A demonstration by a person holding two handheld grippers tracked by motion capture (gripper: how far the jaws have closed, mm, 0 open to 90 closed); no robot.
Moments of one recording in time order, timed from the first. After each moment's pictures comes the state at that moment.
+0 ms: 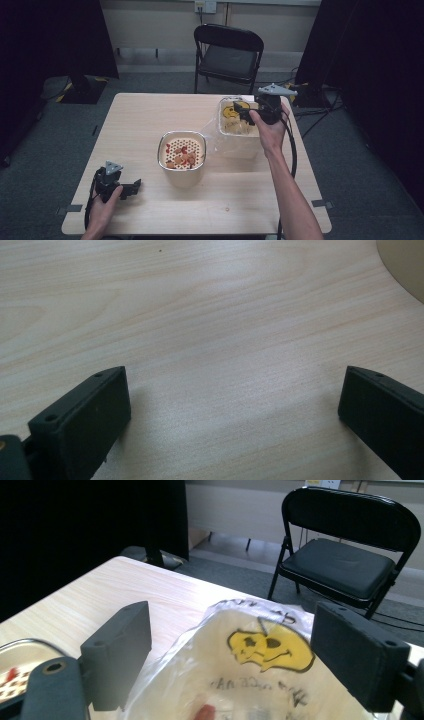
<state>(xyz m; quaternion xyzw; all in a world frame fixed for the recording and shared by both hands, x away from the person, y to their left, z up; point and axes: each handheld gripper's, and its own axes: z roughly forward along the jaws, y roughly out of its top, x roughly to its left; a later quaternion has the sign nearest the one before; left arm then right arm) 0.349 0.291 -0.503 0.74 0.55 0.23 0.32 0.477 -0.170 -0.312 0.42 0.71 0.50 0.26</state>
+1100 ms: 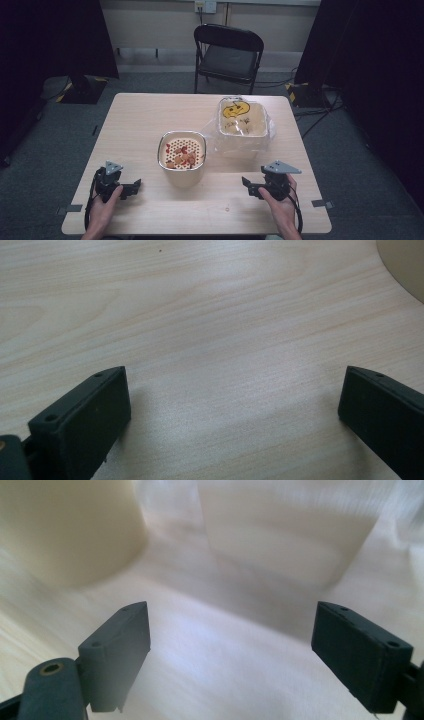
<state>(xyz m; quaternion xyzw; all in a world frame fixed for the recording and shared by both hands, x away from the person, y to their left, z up) 0.349 0.291 -0.503 0.74 0.55 0.23 0.32 0.341 -0.204 -0.454 0.45 0.76 0.42 0.19</state>
